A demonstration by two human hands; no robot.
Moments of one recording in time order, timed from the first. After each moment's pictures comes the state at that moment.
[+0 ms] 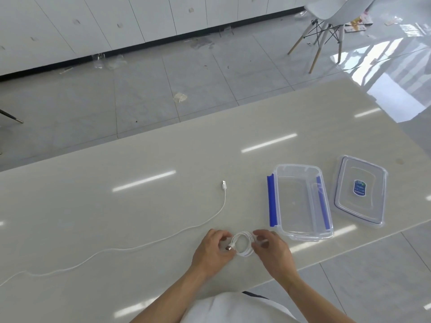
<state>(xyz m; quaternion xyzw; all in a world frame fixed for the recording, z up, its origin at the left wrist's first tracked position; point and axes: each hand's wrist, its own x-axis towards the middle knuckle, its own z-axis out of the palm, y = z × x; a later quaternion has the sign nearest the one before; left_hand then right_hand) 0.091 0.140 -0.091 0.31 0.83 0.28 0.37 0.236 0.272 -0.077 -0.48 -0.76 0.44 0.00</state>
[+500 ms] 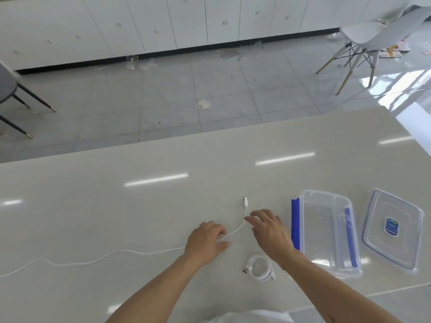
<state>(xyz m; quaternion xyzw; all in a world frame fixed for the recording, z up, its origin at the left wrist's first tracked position) 0.006 0.140 -0.083 0.39 0.87 0.14 0.26 0.136 0.316 -0.064 -0.19 -0.97 0.16 -0.02</state>
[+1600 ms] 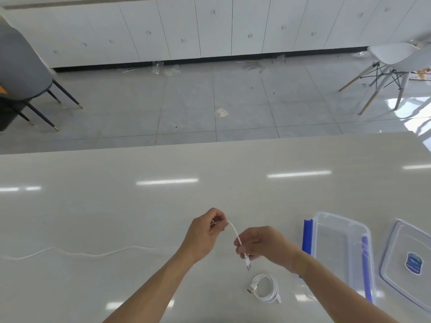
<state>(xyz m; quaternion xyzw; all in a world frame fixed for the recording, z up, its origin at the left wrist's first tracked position) -0.019 0.144 -0.015 0.25 0.83 0.43 0.26 0.101 0.322 0.004 -0.20 -0.67 0.68 -0.22</state>
